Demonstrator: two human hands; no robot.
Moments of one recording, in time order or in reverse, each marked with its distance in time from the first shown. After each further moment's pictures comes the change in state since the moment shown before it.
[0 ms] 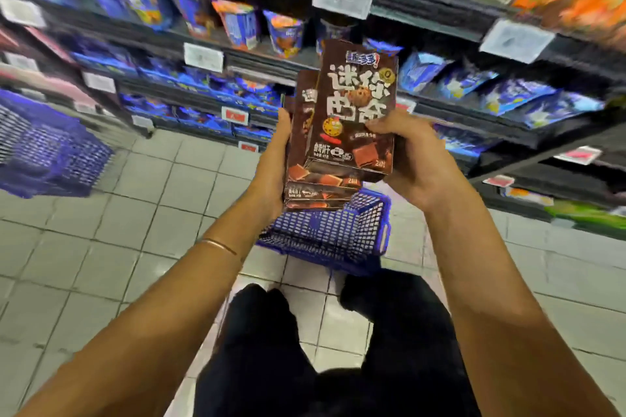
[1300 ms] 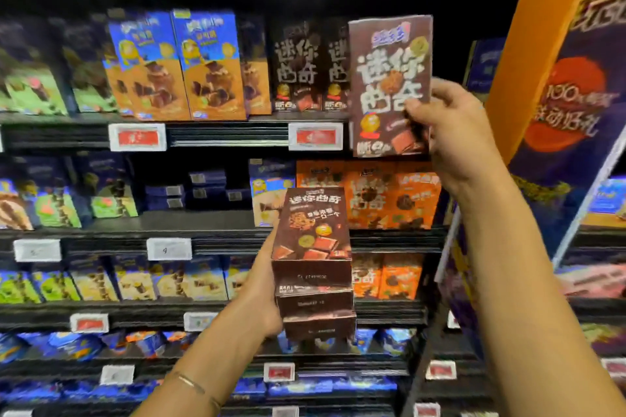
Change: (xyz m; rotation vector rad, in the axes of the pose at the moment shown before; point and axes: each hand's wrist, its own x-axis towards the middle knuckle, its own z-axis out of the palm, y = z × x) left_hand -0.064 0.117 0.396 0.104 -0.221 0.043; right_hand -0.212 -0.438 -0.156 -0.157 0.260 -1.172
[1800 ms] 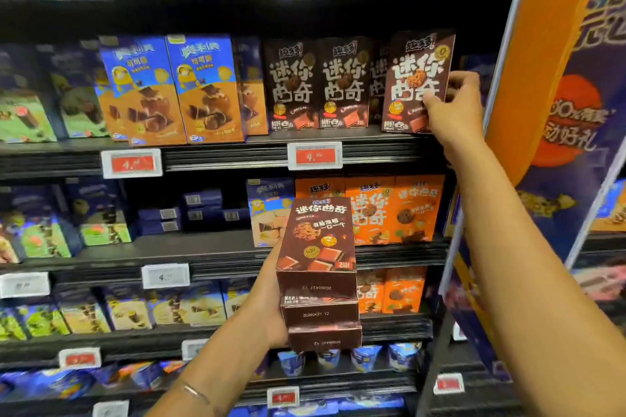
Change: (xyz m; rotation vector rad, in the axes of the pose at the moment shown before) left_hand 0.016 0.017 -0.001 0.046 -0.042 -0.061; right_hand 0.092 0.025 -0.022 -0.450 0.353 -0.093
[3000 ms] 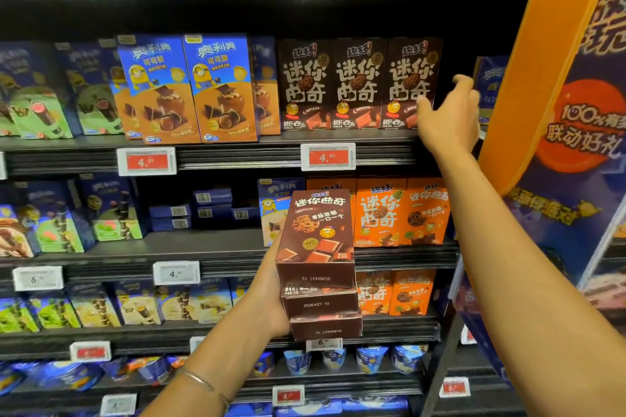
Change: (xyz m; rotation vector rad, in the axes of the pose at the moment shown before) left_hand 0.007 0.016 -0.014 -0.018 -0.002 0.014; right_hand -0.005 0.001 0.031 -0.484 0.142 -0.062
